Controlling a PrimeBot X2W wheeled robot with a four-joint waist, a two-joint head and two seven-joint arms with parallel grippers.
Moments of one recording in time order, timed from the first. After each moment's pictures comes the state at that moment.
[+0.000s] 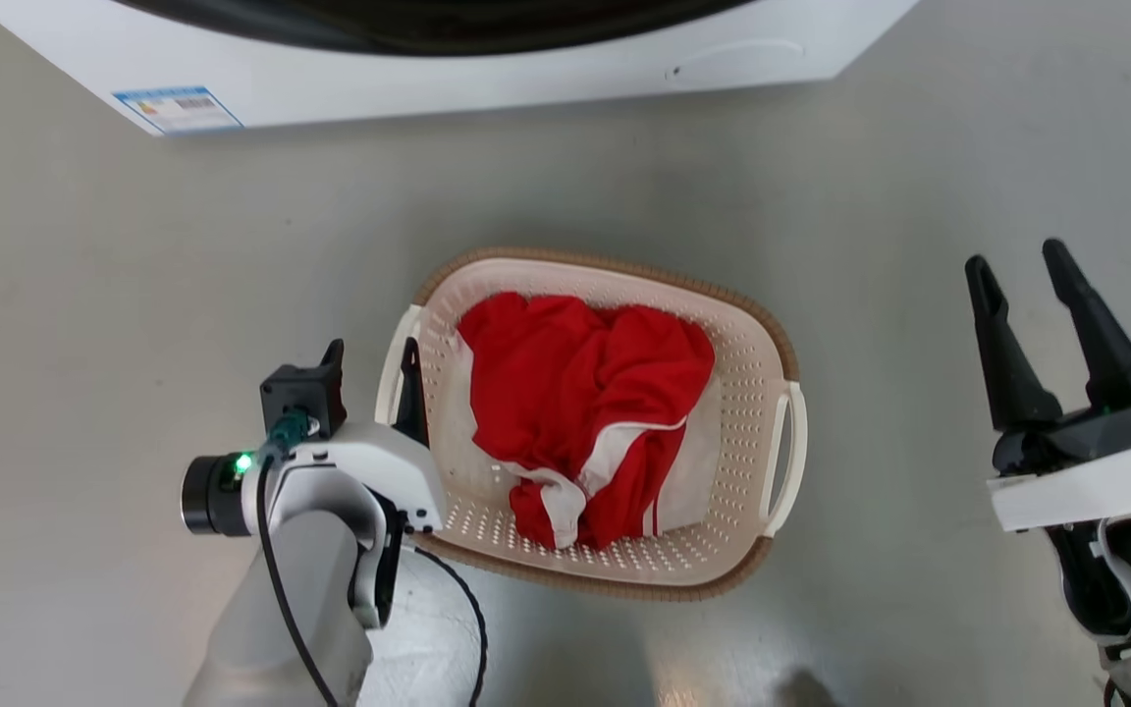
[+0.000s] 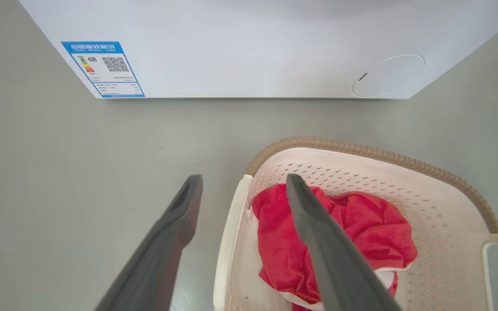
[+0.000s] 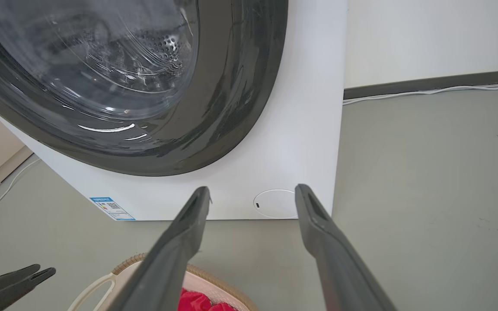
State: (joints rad) left arm -0.53 0.04 -0.27 0.73 -0.32 0.15 -0.26; right arm -0.29 -0.41 0.17 0.10 0.55 0.12 -0.25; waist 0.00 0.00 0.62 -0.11
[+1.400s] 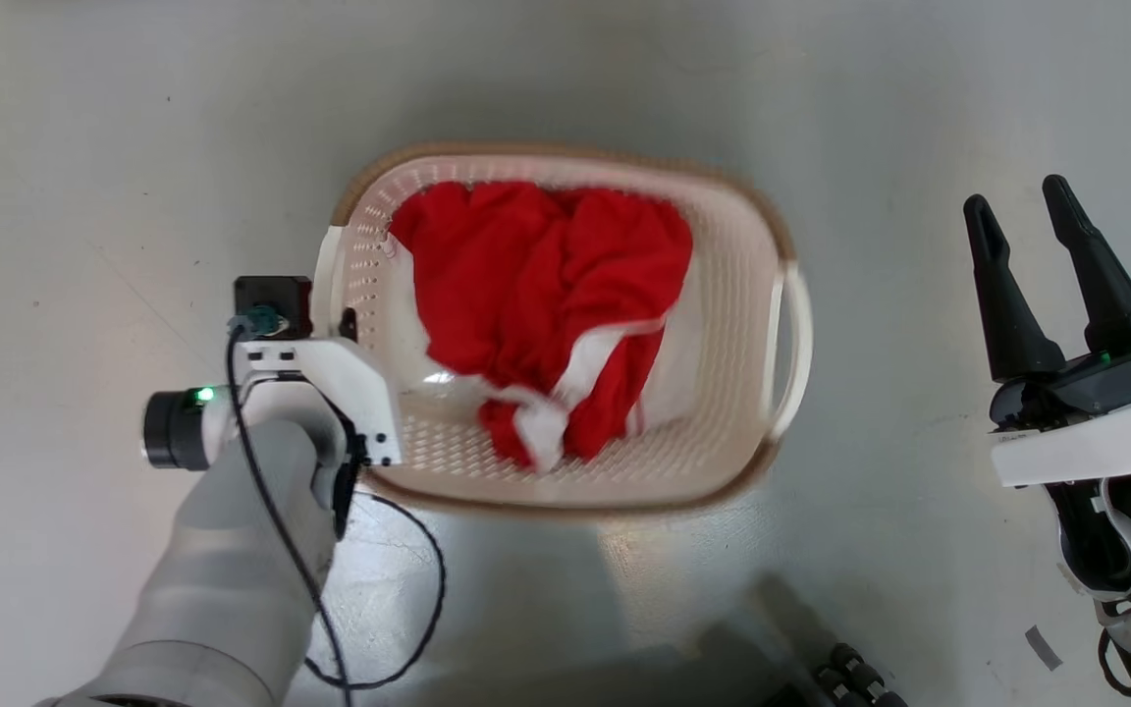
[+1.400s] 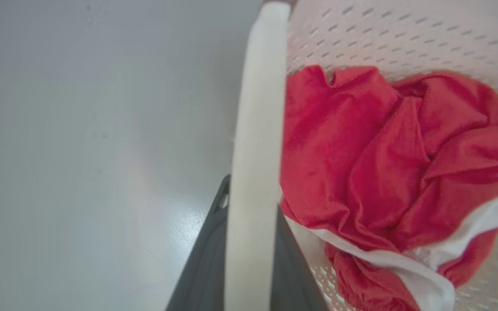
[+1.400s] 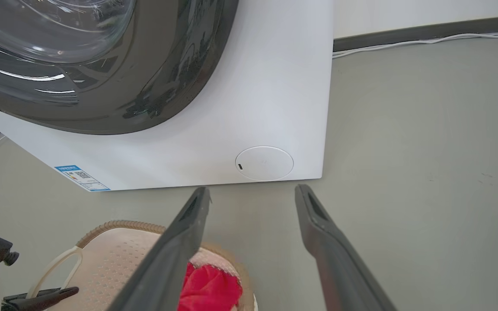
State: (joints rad) left arm -0.89 0.04 -0.33 1.28 -0.41 0.07 -0.21; right arm -0.38 -0.42 0.20 0.07 0.58 0.12 -0.25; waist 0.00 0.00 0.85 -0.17
